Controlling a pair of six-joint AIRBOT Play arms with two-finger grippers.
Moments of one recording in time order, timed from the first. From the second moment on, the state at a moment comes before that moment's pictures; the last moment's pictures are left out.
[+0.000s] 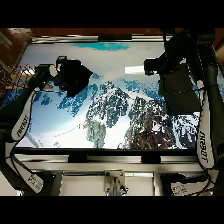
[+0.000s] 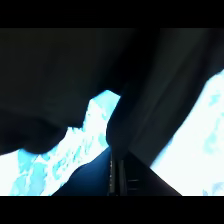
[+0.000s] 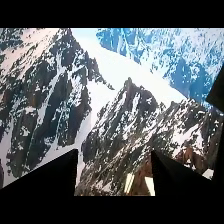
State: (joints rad) left arm -0.13 -1.87 1.76 1.46 -1.00 -1.54; right arm 0.23 -1.61 1.97 1.61 -1.48 -1.52
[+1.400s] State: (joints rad) left arm -0.55 -1.16 1.35 1.55 -1.25 -1.79; right arm 0.23 -1.08 1.73 1.52 -1.75 -1.54
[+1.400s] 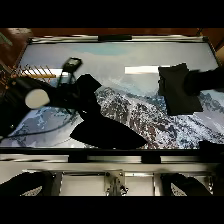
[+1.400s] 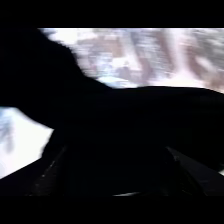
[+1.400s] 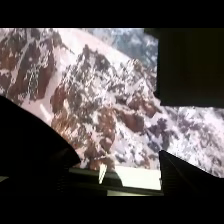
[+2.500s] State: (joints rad) left arm -0.07 -1.71 1.35 1.18 -1.09 -1.63; right arm 0.23 -1.35 1.14 1.80 -1.32 -1.62
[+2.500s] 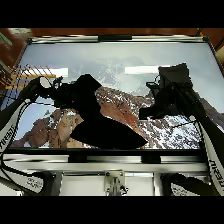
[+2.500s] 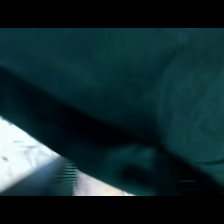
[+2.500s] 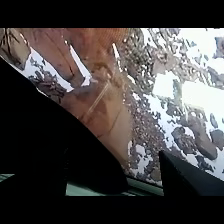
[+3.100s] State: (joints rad) left arm -0.07 -1.69 1.48 1.17 -1.06 -1.54; right arm 0.24 -1.39 0.99 1.86 -1.34 -1.78
